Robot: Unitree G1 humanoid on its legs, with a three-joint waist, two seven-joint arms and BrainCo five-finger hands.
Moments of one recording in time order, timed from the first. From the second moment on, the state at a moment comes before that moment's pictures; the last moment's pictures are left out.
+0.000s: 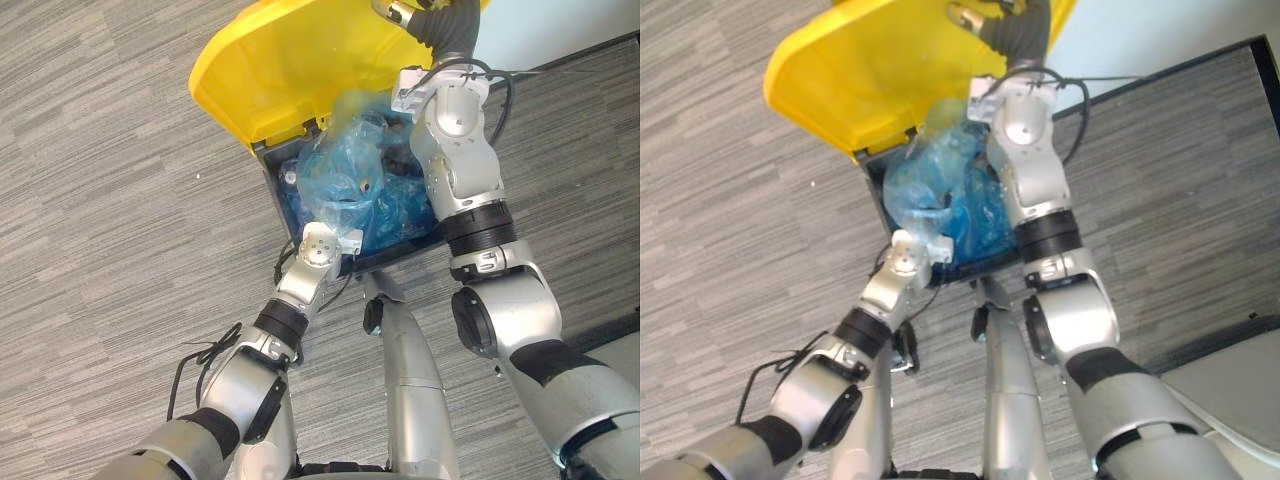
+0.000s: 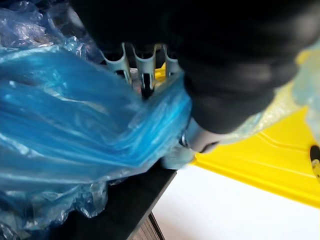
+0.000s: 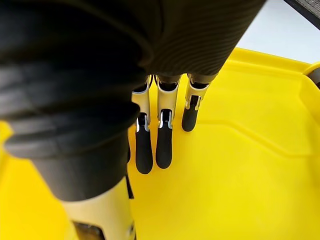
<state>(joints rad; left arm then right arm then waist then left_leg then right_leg) -0.81 -0.07 -0.25 0.61 -0.13 -0.03 0.33 -1.25 -0.20 0.04 0.56 0.20 -0.02 -0.36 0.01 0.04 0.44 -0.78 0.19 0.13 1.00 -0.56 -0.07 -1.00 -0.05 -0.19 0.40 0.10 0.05</state>
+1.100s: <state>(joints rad) 0.12 0.01 0.09 0.67 0.00 0.01 0.17 0.01 -0.01 -0.05 0.51 -0.05 0.01 -0.19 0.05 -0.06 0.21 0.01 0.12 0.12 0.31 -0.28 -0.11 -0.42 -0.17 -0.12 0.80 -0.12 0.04</state>
